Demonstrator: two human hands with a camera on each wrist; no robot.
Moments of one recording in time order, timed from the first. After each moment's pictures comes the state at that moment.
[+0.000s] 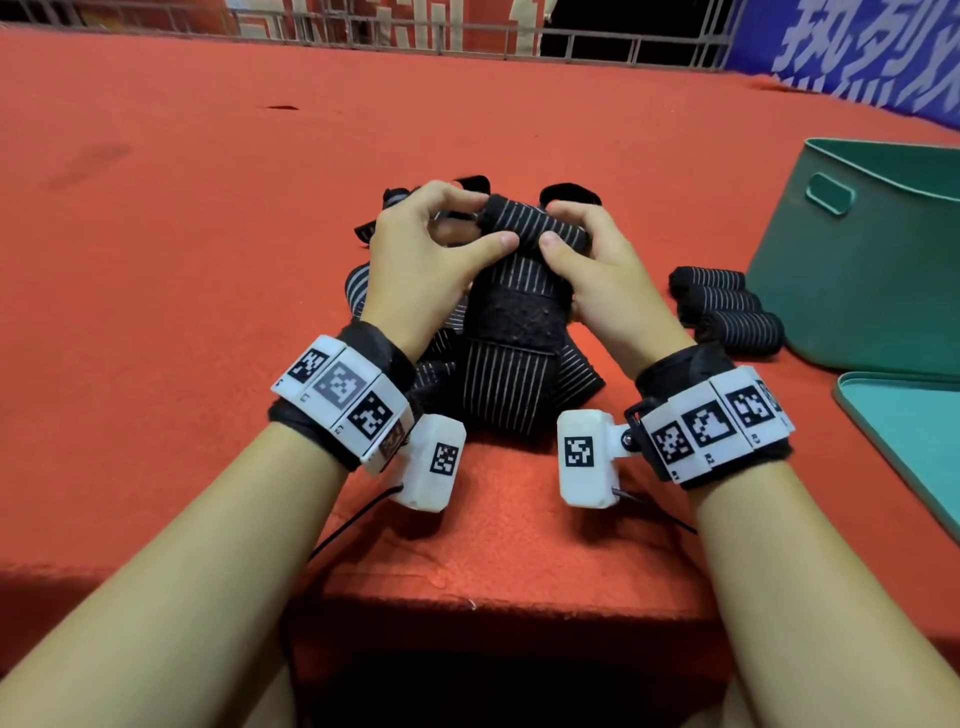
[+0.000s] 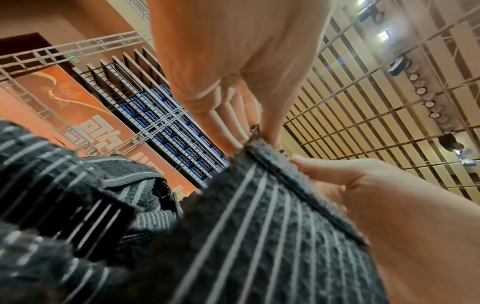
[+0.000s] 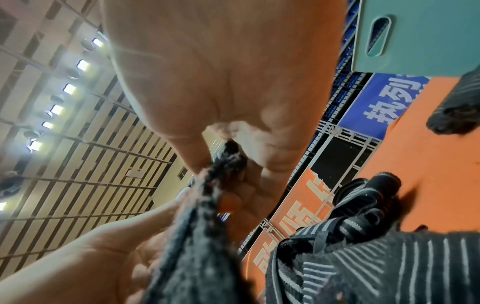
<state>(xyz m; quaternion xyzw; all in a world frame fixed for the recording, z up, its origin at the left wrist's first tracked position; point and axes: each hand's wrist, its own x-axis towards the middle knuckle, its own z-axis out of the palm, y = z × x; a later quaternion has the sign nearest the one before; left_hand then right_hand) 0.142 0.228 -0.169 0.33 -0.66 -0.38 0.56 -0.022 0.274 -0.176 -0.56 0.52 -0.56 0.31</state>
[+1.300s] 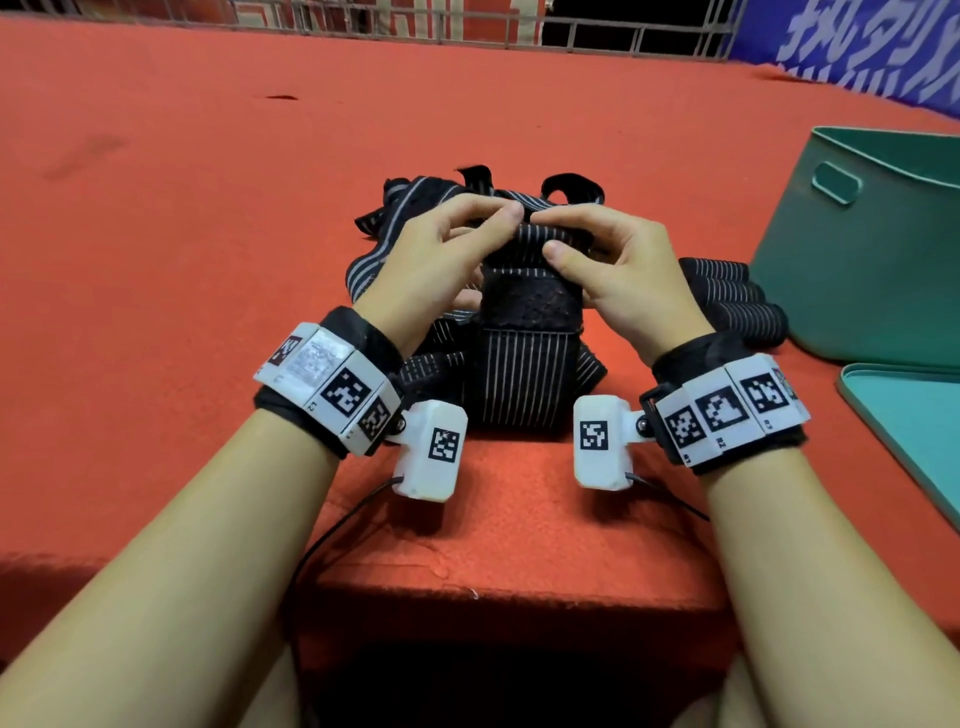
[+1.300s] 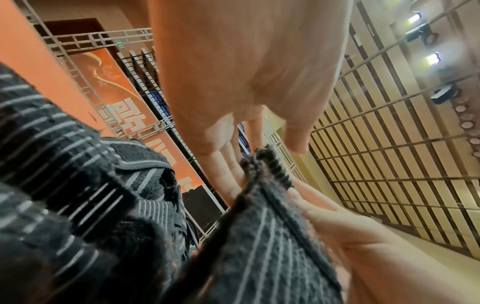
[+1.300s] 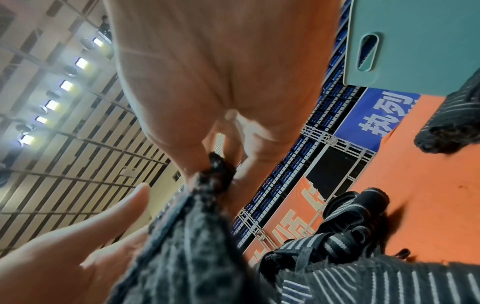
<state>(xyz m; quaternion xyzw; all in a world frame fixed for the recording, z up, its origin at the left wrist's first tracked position) 0.147 0.230 -0.170 0.32 -0.67 -0.52 0.43 -0.032 0.287 -0.172 -0.62 0.51 -0.55 0.21</state>
